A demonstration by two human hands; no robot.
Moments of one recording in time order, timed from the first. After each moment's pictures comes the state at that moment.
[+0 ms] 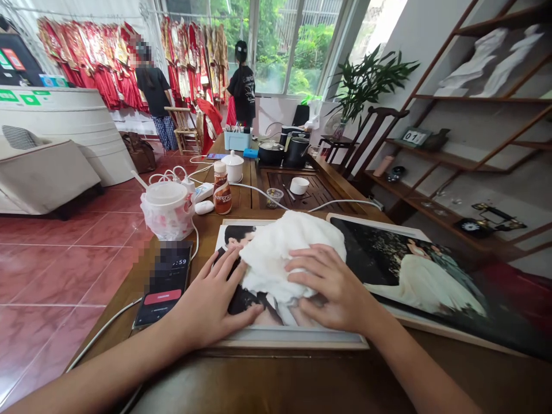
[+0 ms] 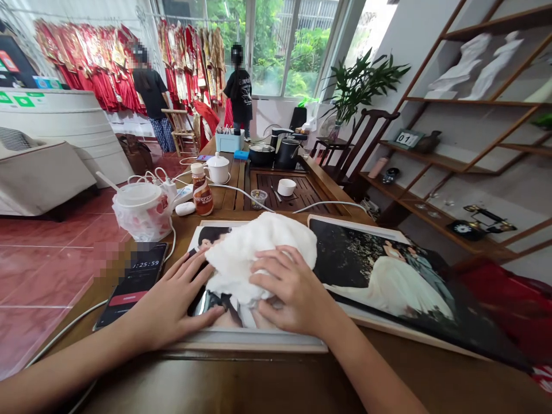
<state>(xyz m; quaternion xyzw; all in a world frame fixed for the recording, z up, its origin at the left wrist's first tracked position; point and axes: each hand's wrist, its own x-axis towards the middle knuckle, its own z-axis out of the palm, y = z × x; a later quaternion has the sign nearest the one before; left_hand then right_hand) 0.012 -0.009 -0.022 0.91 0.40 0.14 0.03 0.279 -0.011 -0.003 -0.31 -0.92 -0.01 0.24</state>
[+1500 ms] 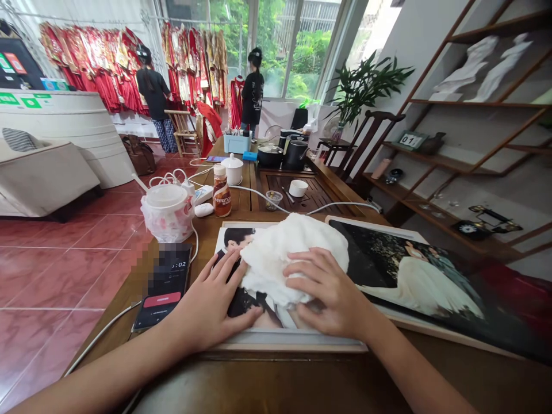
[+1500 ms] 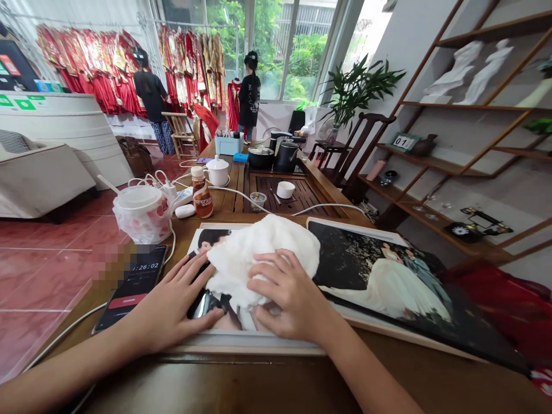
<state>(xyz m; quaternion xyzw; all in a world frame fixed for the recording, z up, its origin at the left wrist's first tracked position) 0.010 -0.009 -0.025 0.91 0.39 0.15 0.02 0.276 -0.015 -0.002 -0.31 -0.92 -0.02 0.24</state>
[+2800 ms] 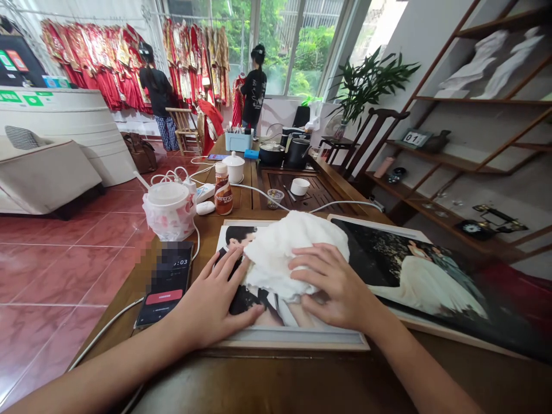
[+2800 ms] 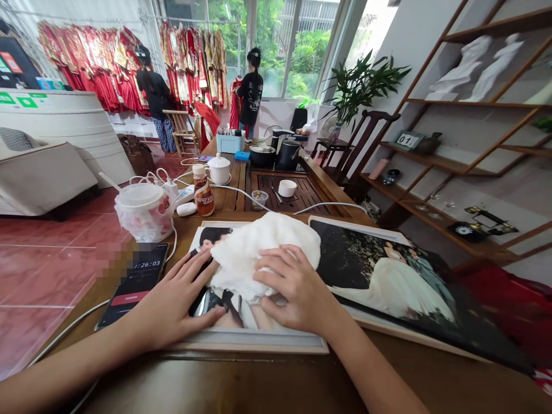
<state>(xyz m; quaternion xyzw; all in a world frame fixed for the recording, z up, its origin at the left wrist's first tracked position) 0.011 -0.009 -0.022 0.90 0.39 0.16 0.03 0.281 -0.009 -0.002 -0.32 -0.92 -0.03 0.24</state>
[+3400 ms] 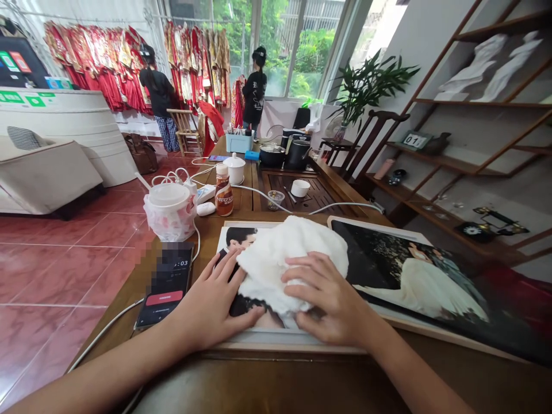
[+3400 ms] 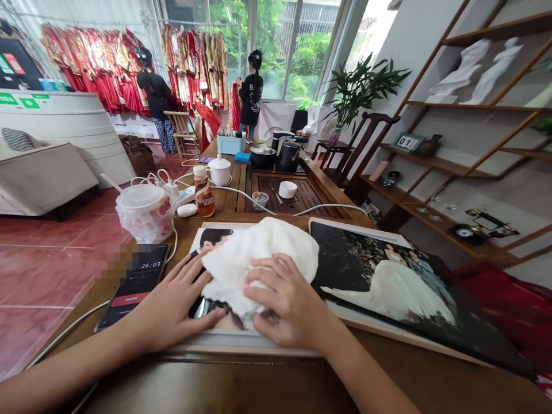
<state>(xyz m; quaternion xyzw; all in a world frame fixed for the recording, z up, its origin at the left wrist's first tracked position) 0.010 -0.009 -0.023 0.91 0.39 0.14 0.03 0.271 -0.017 -0.005 -0.29 -0.93 -0.01 0.24</state>
